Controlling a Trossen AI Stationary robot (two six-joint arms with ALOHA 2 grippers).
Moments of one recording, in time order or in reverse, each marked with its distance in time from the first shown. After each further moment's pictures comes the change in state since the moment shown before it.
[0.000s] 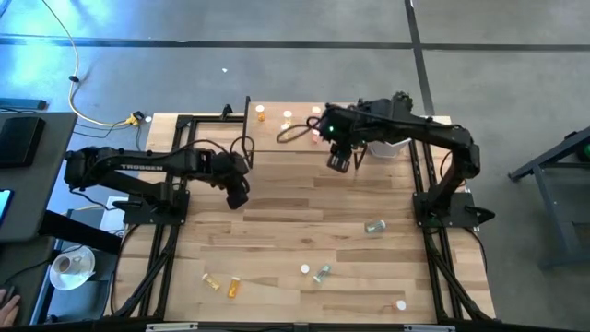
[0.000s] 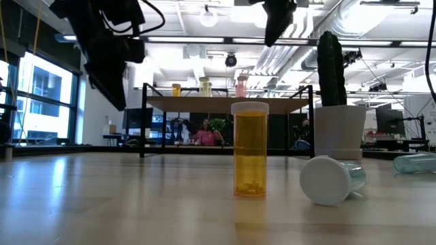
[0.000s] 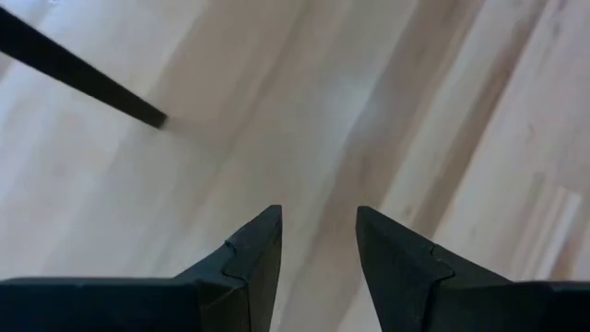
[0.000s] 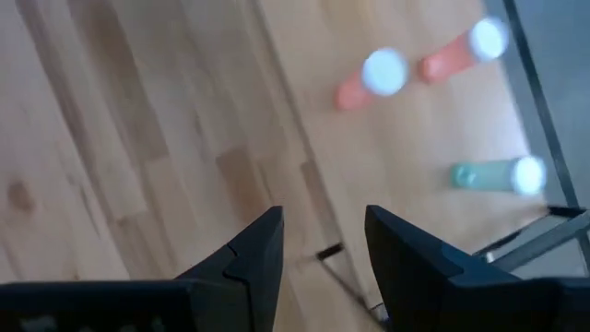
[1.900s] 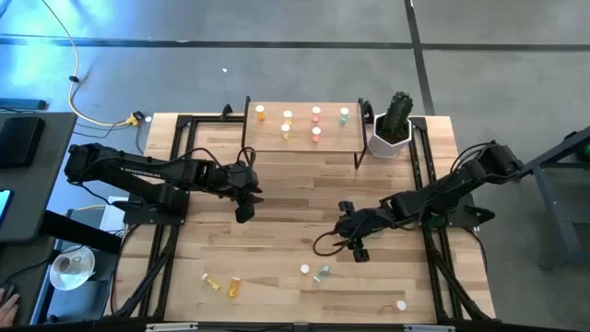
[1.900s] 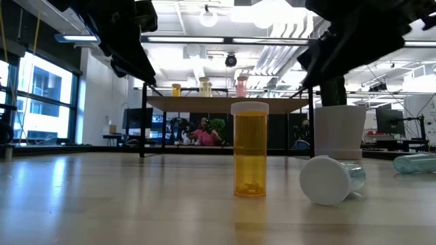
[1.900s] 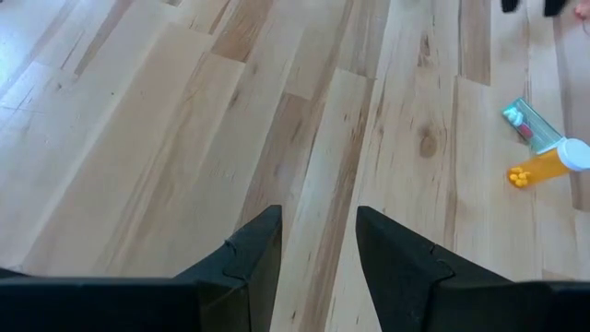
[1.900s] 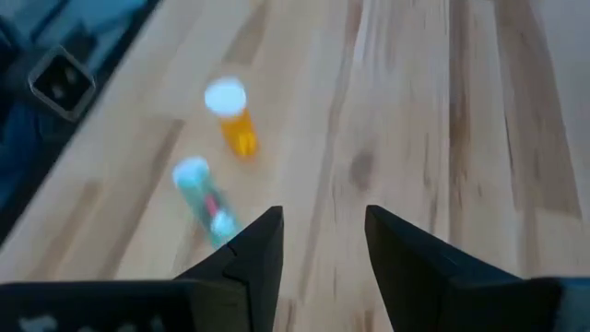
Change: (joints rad) left arm -0.178 0.000 0.000 0.323 -0.006 0.038; right arm 0.555 -0.321 -1.209 1.383 -0.214 0.060
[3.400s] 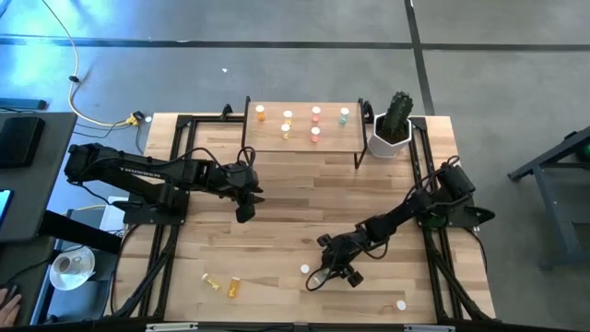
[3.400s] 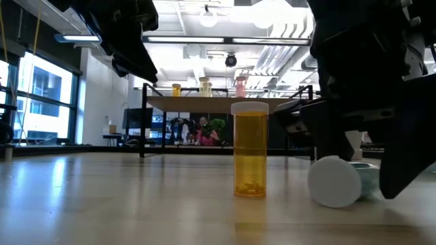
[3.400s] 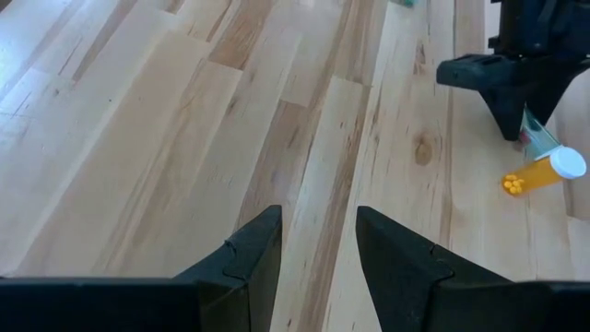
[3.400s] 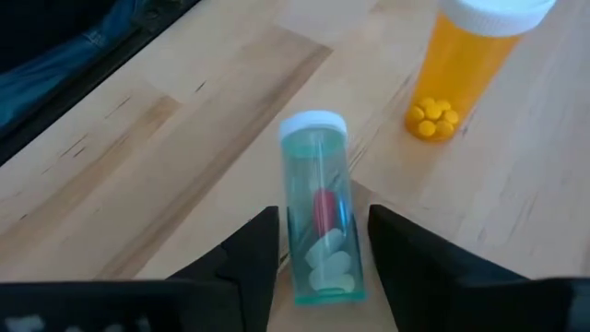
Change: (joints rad) left arm 0.000 0.000 0.000 0.017 0.002 -0.008; right arm 0.060 0.481 0.051 0.388 -0.280 -0.217
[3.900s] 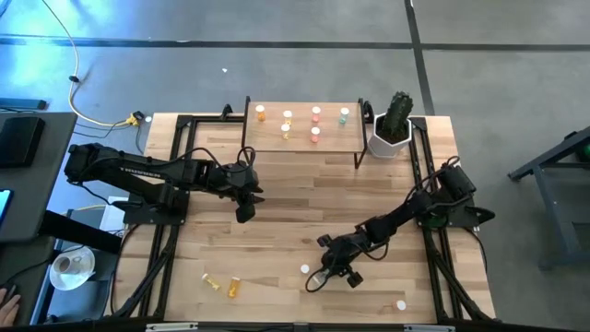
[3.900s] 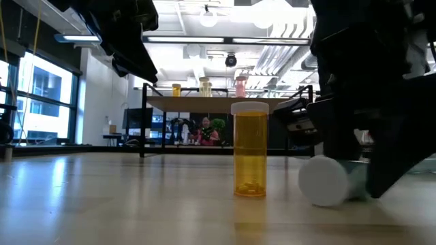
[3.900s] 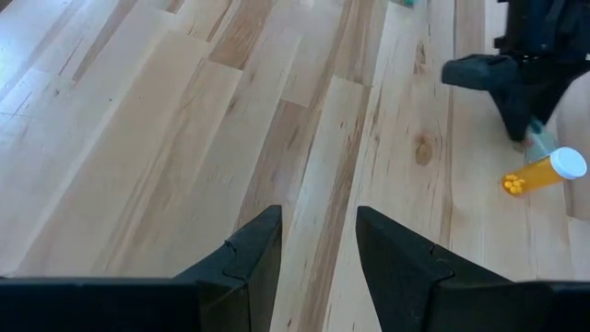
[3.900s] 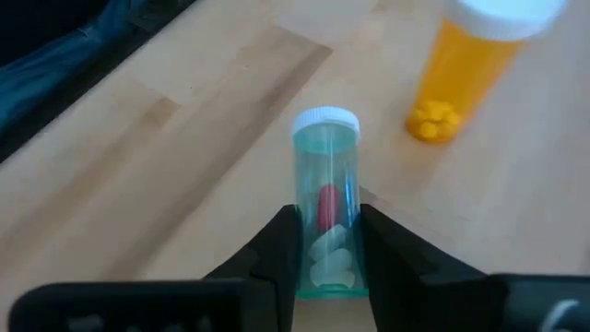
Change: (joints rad) left arm 0.000 0.000 0.000 0.000 0.000 0.000; right arm 0.028 0.000 0.017 -0.025 0.013 0.019
